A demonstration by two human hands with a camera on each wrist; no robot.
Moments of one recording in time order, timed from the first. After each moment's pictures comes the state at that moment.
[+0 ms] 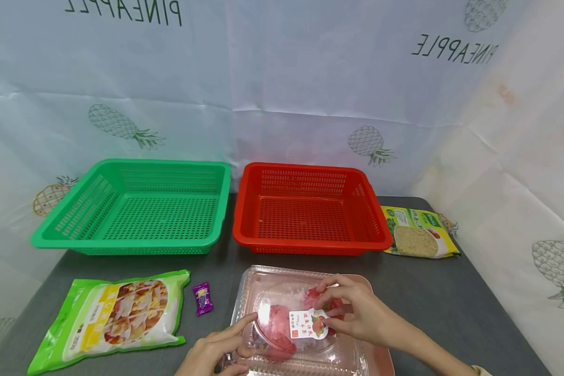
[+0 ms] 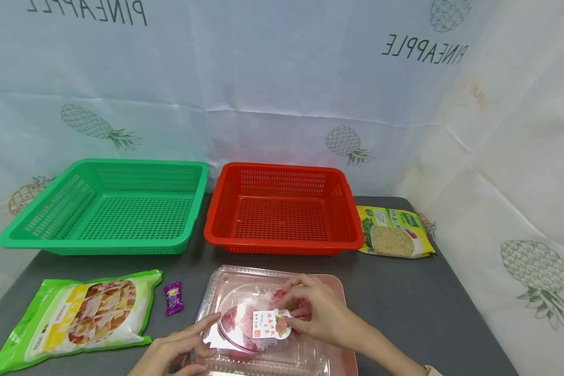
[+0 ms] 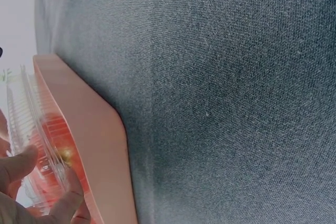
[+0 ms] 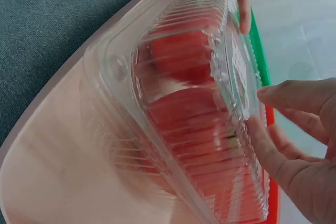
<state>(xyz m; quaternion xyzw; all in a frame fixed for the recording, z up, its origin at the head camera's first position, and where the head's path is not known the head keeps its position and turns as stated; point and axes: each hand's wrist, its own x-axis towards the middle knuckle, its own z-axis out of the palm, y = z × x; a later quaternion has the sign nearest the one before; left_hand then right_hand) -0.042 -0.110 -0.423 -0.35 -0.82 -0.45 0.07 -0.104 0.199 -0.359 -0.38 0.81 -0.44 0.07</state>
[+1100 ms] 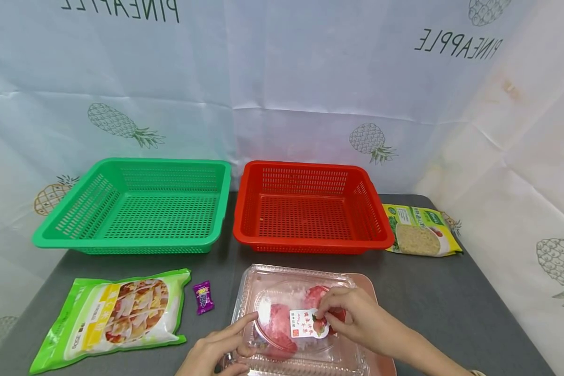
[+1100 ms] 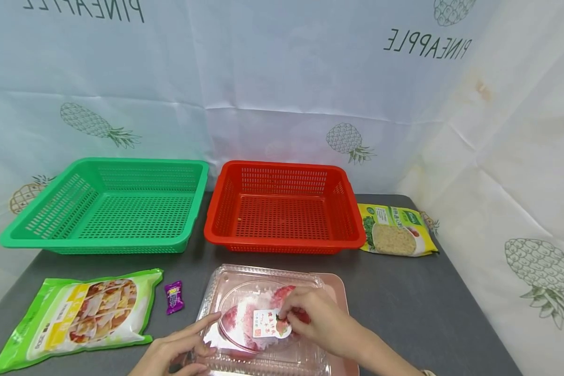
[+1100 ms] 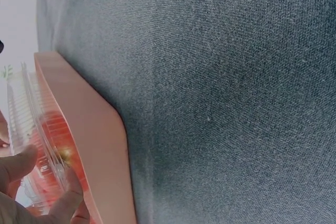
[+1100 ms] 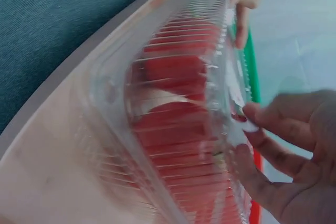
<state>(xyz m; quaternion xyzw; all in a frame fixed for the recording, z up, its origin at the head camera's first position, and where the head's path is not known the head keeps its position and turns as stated) -0.040 -0.109 -0.422 -0.34 -0.82 -0.46 0.04 -0.099 0.194 -0.353 -0.40 0.83 -0.39 0.07</state>
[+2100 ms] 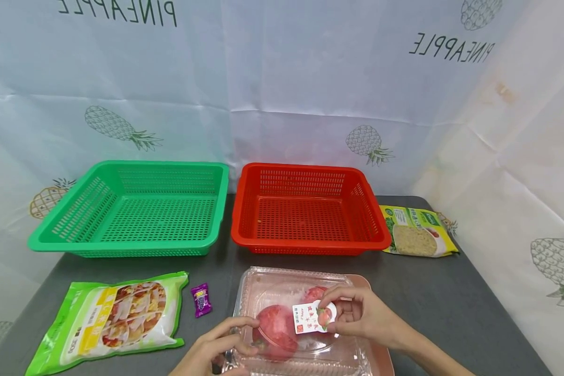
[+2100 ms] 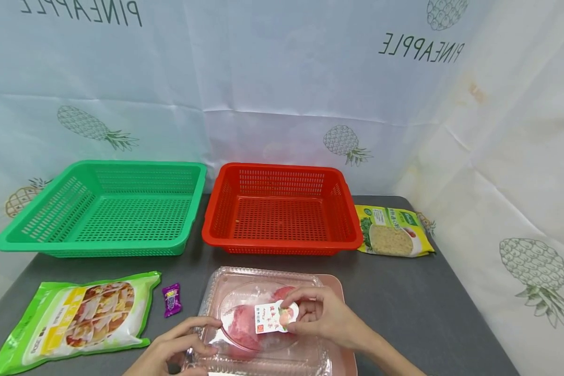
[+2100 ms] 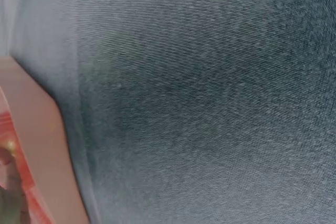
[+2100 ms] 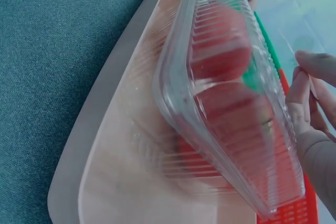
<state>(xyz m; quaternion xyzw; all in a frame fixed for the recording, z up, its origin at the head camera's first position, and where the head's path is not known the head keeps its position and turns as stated) -0.047 -0.112 -0.428 -0.38 -0.73 -0.56 0.00 -0.104 0.216 -0.378 -0.30 0.63 -0.67 0.23</state>
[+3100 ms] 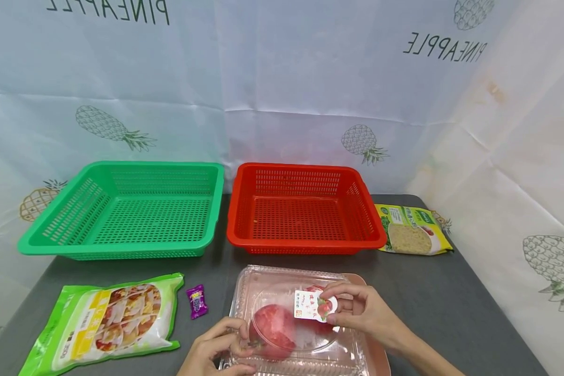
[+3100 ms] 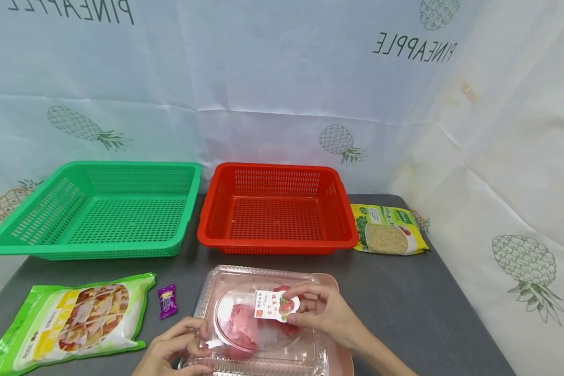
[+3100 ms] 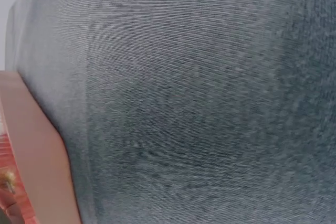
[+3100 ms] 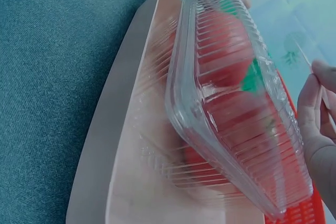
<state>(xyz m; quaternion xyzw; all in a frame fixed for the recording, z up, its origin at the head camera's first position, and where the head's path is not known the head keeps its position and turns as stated) -0.051 -0.097 -0.449 -0.39 -0.65 -0.64 0.12 -0.095 0.218 -0.378 -0.22 0.65 -0.70 0.20</state>
